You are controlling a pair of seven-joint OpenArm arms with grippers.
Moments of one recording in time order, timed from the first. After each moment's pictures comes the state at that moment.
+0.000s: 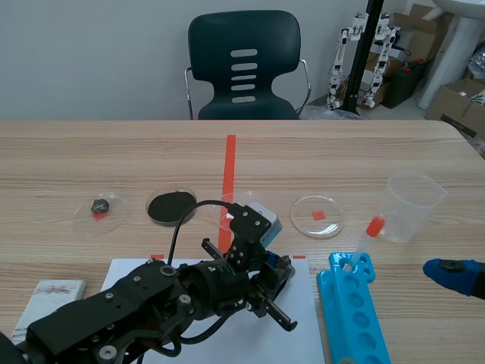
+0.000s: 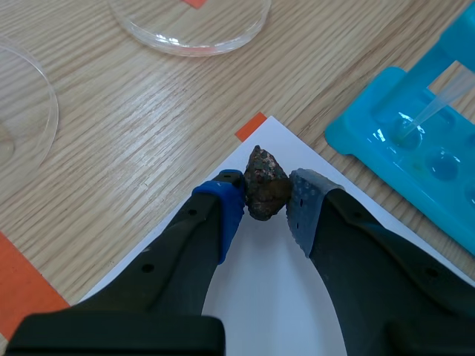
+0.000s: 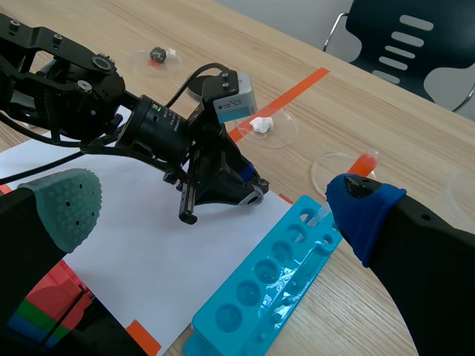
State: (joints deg) left arm -7.3 -4.8 38.9 53.7 -8.0 -18.4 -5.9; right arm -66.9 18.4 11.8 116.1 -11.3 26.6 39.8
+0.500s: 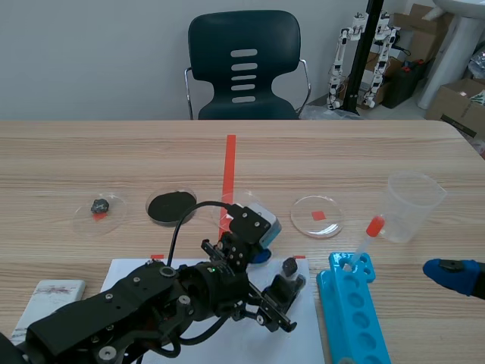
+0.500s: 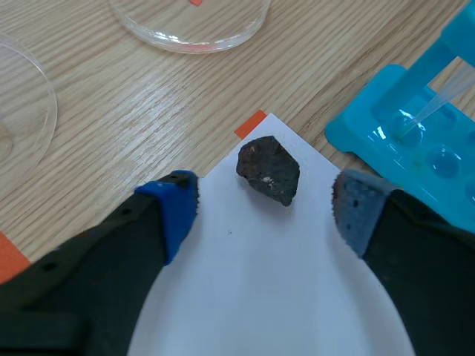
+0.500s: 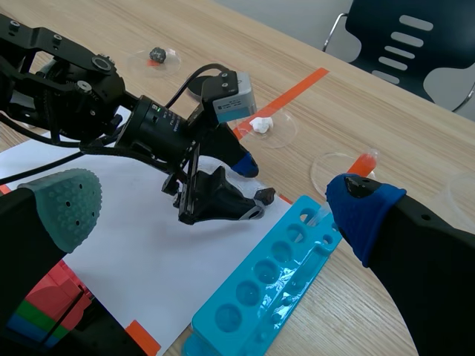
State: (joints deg) left arm -7.2 -4.8 38.9 53.7 -8.0 -18.4 -5.9; right arm -66.9 18.4 11.8 116.1 -11.3 26.6 39.8
